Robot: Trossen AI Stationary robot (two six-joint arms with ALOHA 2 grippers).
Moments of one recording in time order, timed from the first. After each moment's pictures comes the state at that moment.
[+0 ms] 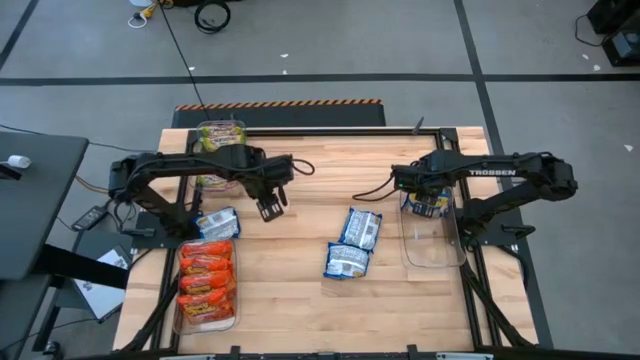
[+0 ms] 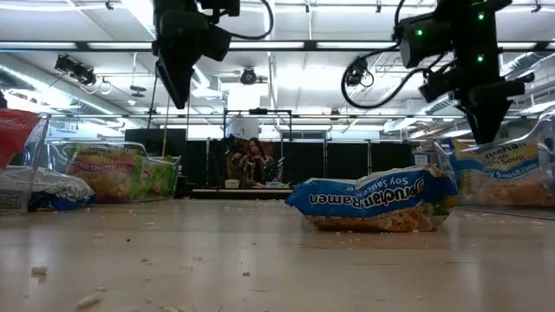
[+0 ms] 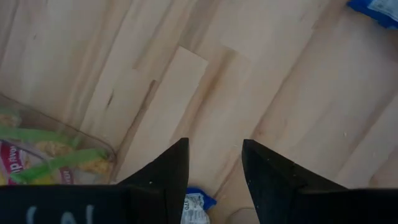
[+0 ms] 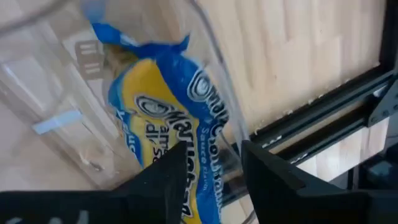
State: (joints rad) left arm 0.15 1.54 1.36 -1.19 -0.05 -0.31; right arm -0.23 1.23 0.89 -1.34 0.30 0.20
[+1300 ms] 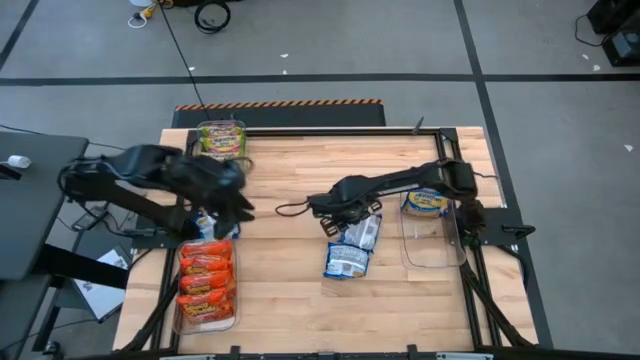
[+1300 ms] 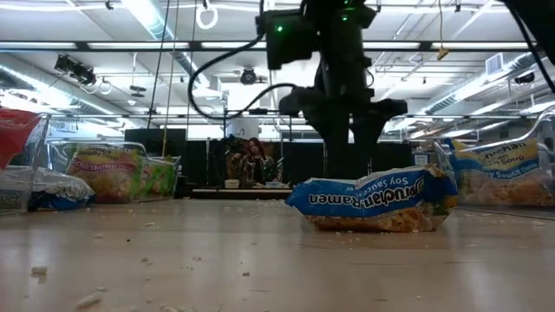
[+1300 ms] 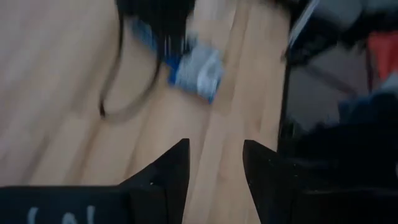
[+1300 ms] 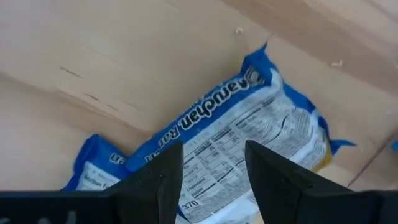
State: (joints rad) left arm -0.15 1.14 1.50 -1.11 0.00 -0.54; right arm 0.01 2.04 1.61 -1.18 0.03 1.11
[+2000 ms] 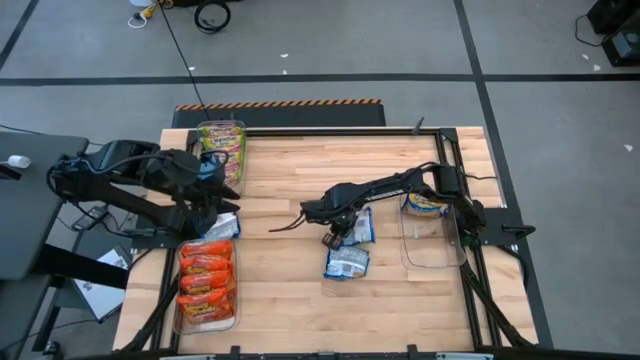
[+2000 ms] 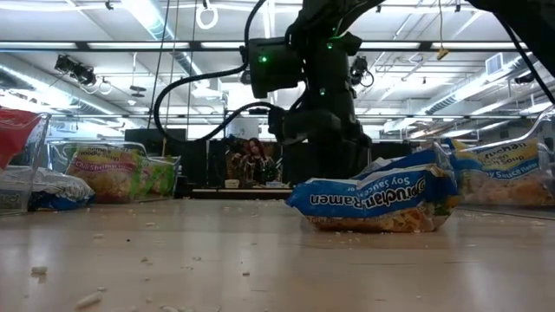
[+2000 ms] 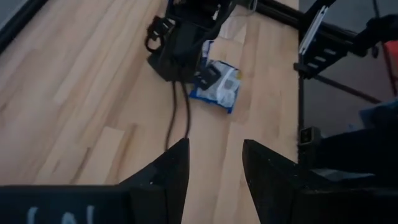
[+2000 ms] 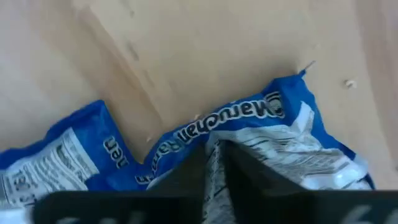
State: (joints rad) left arm -0.16 1.04 1.50 -1.18 -0.10 -0.46; right arm 0.00 2.15 1.63 -1.09 -0.05 0.55
